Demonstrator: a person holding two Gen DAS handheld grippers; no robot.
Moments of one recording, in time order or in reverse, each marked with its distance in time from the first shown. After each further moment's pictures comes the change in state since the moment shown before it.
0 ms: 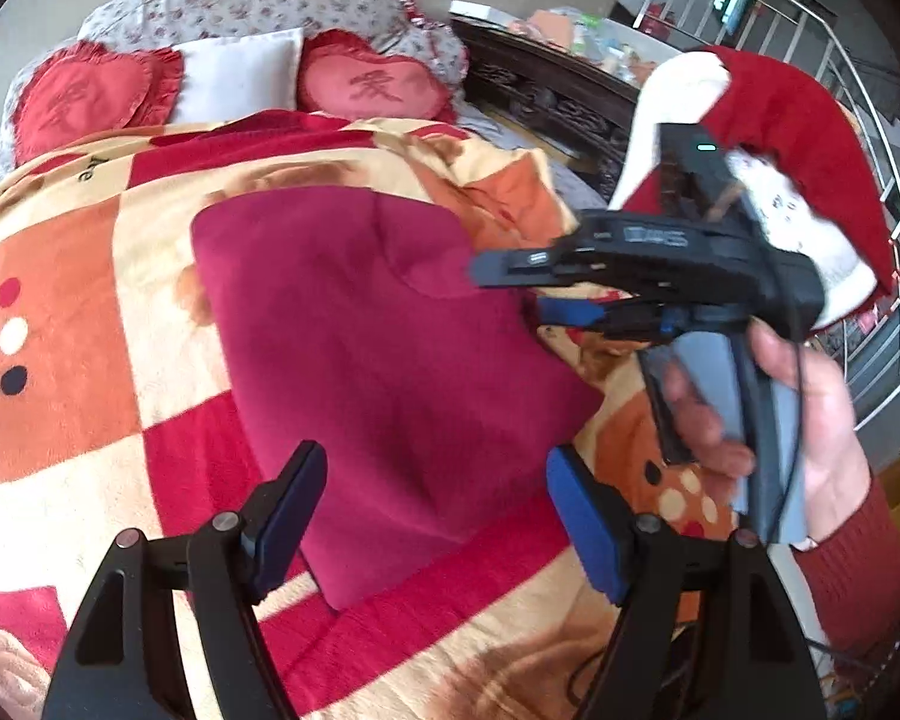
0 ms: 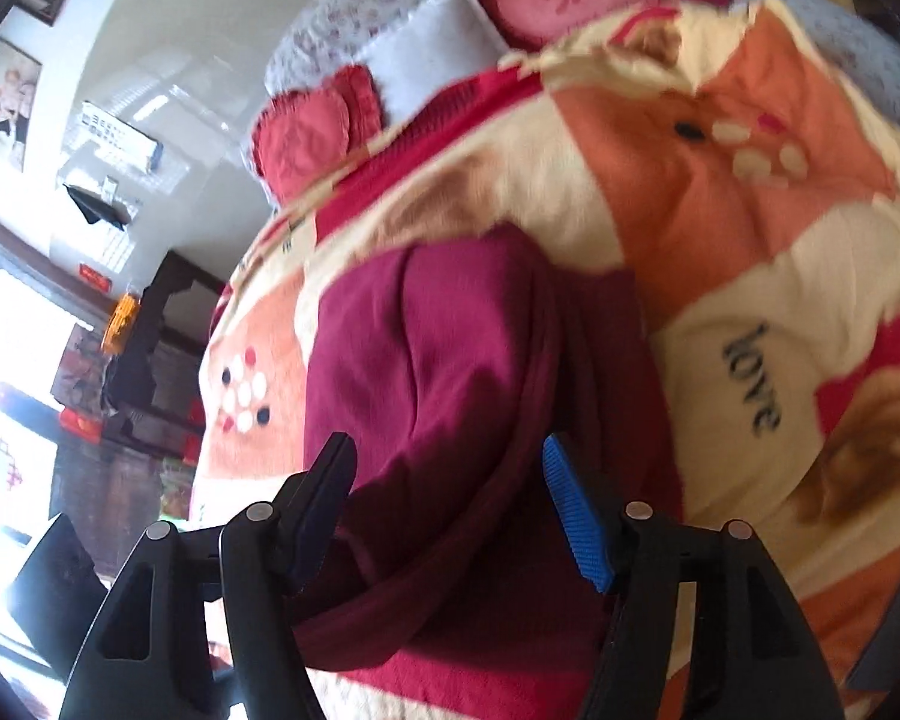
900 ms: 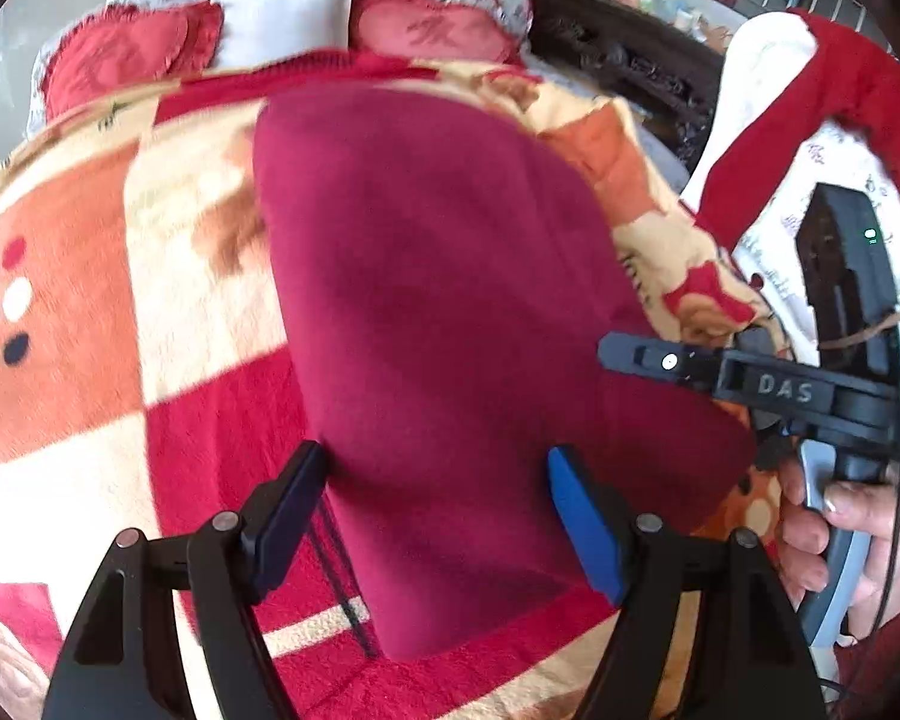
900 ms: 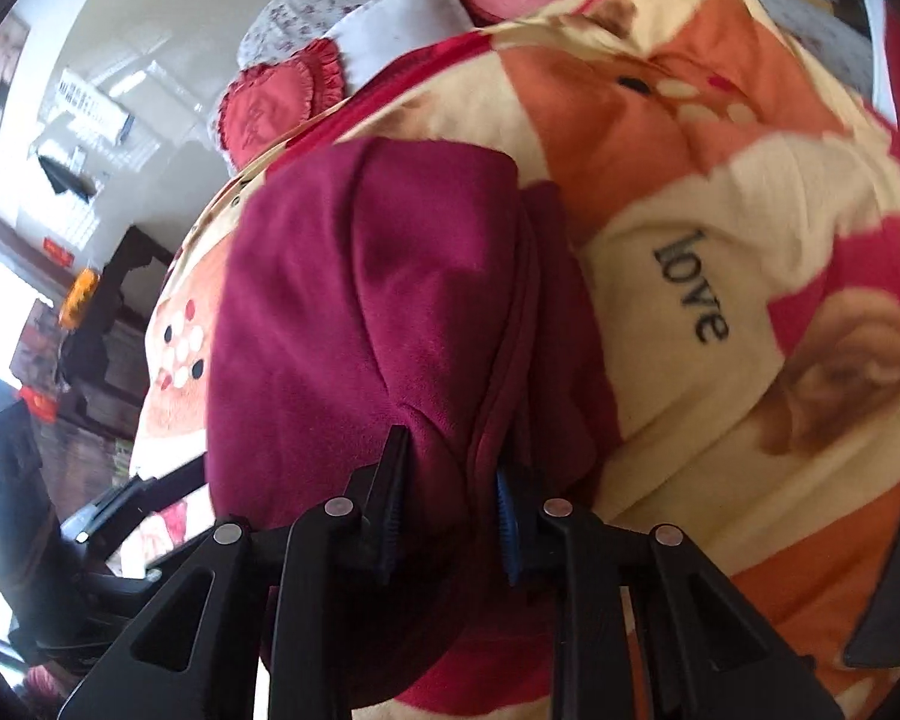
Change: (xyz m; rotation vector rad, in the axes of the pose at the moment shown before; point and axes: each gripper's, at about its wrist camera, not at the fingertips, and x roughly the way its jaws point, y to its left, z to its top) left arm 0.068 0.023 -0.002 -0.056 0.117 0.162; right arm 0.010 -0.037 -0.043 -0.059 -0.031 -0.113
